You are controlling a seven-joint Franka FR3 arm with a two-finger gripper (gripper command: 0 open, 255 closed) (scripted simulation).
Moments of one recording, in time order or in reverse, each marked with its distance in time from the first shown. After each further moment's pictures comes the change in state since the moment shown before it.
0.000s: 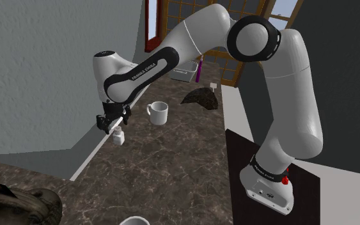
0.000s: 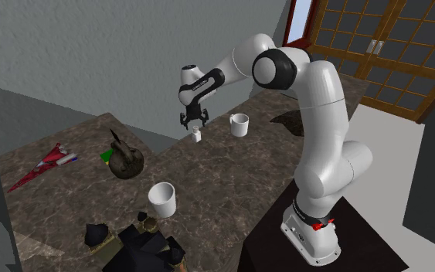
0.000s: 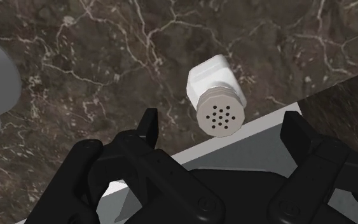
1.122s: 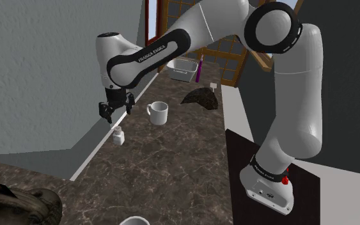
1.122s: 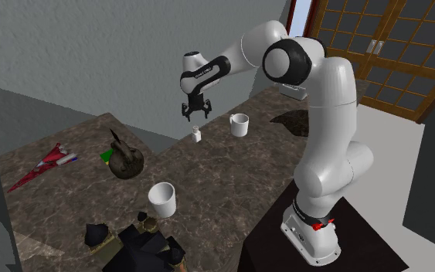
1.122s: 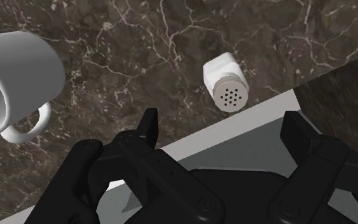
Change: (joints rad) arm -0.031 -0.138 0.017 -0.055 0.033 -0.070 -0.025
